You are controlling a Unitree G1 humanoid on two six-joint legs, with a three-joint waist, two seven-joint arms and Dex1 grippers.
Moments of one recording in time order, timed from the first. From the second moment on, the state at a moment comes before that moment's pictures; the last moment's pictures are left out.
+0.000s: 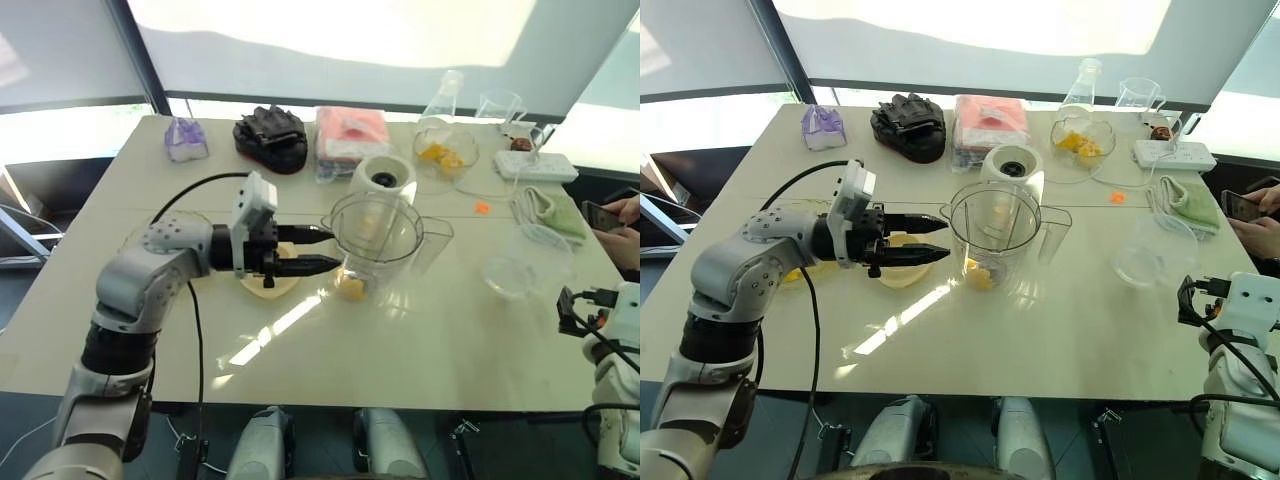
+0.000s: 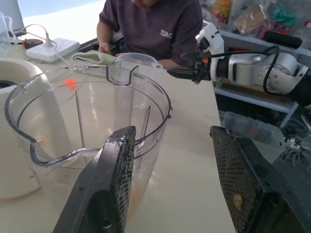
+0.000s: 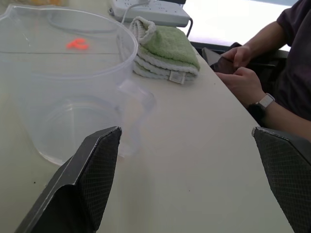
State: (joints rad) left arm -0.56 0.53 -0.06 -0.28 -0.62 0.75 -1.08; right arm 0.14 -0.41 -0.60 -0.21 0.20 0.43 0.08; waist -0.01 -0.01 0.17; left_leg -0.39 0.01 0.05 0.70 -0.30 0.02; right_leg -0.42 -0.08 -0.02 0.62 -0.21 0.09
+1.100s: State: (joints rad) left arm -0.56 0.55 -0.07 -0.31 -0.62 0.75 -1.02; right arm -0.18 -0.47 -0.49 0.40 0.09 0.12 0.00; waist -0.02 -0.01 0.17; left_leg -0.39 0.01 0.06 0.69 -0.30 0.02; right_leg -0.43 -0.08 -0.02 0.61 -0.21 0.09
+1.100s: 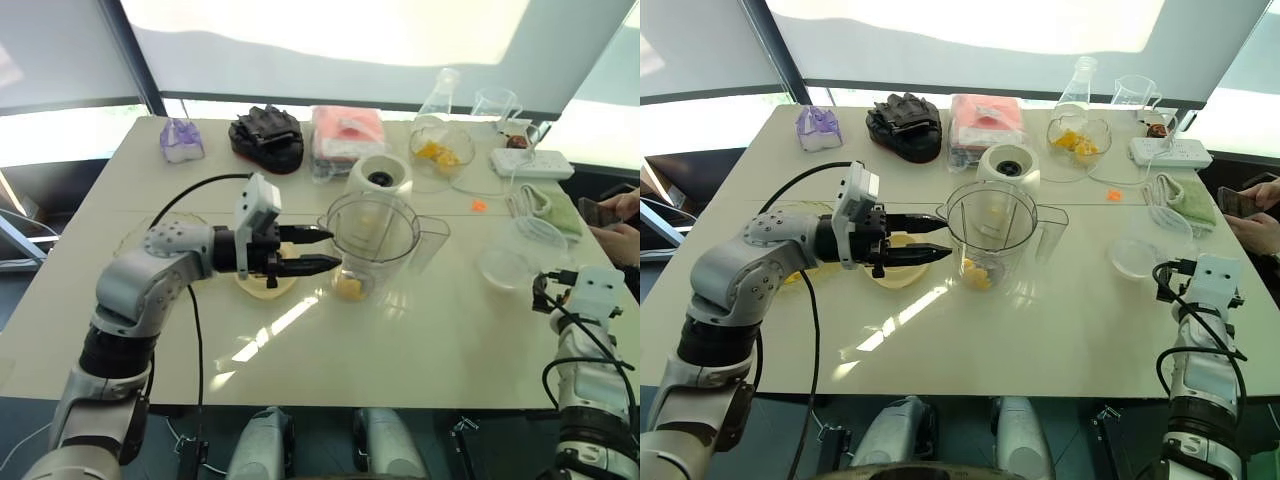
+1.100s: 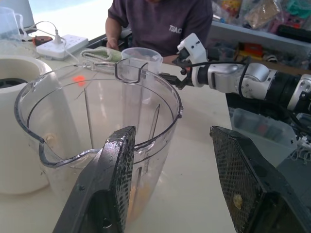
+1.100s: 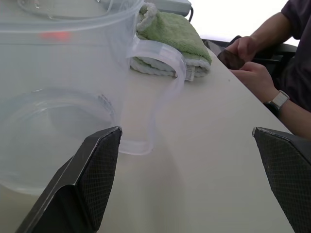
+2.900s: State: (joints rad) left arm -0.57 0.69 0.04 -0.33 -0.73 0.80 -1.01; right arm -0.43 -0.67 -0.36 0.51 0.08 -0.08 0.05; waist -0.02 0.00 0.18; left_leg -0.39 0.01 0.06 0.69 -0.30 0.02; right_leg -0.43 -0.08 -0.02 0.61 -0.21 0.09
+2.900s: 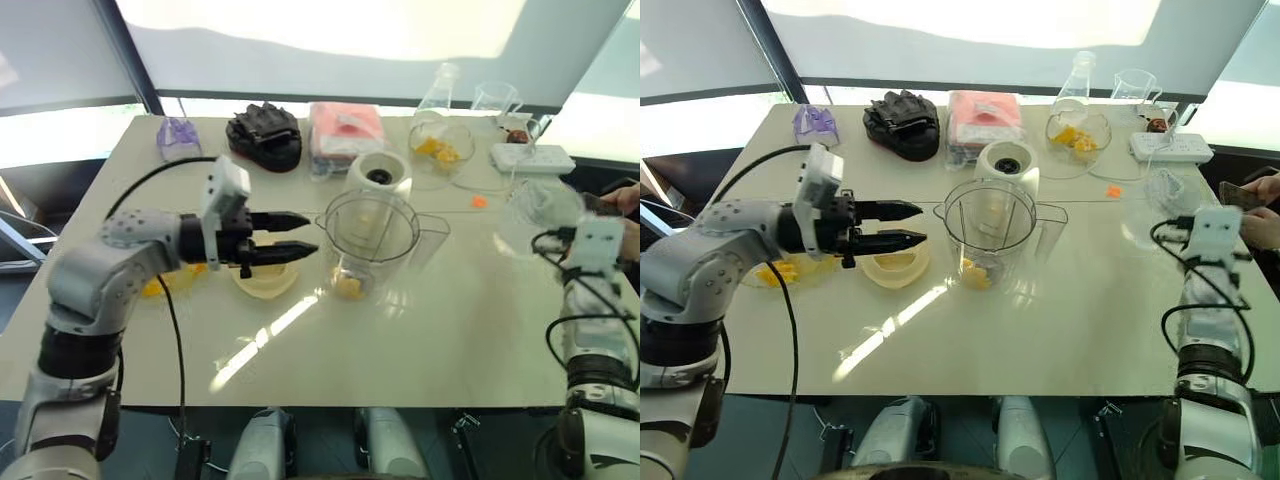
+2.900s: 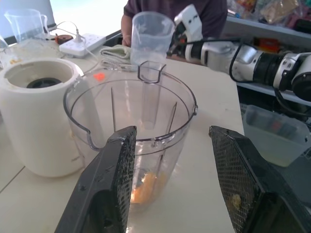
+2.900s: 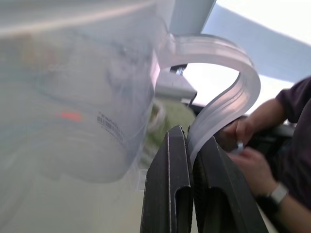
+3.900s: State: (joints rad) left arm -0.57 0.79 0.02 -0.17 -0.62 0.66 -1.12; right arm -0.68 -0.89 0.01 -0.08 -0.12 0.14 0.52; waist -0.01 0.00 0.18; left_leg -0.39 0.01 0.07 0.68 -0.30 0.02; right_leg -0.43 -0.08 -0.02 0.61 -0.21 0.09
